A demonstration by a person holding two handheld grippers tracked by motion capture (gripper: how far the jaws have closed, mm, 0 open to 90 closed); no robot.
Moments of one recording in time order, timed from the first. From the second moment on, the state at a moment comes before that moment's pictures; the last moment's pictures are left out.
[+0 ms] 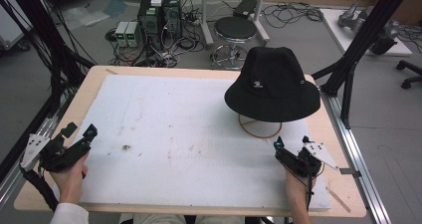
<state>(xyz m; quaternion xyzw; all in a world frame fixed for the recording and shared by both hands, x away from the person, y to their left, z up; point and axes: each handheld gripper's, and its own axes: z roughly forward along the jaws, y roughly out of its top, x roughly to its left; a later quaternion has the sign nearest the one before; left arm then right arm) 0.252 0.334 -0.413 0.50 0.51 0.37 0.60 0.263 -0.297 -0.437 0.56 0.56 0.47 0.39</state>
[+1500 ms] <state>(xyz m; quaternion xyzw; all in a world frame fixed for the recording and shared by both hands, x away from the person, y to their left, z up) 0.240 0.333 -0.430 0.52 0.51 0.38 0.58 0.265 -0.295 -0.438 0.56 0.56 0.48 0.38</state>
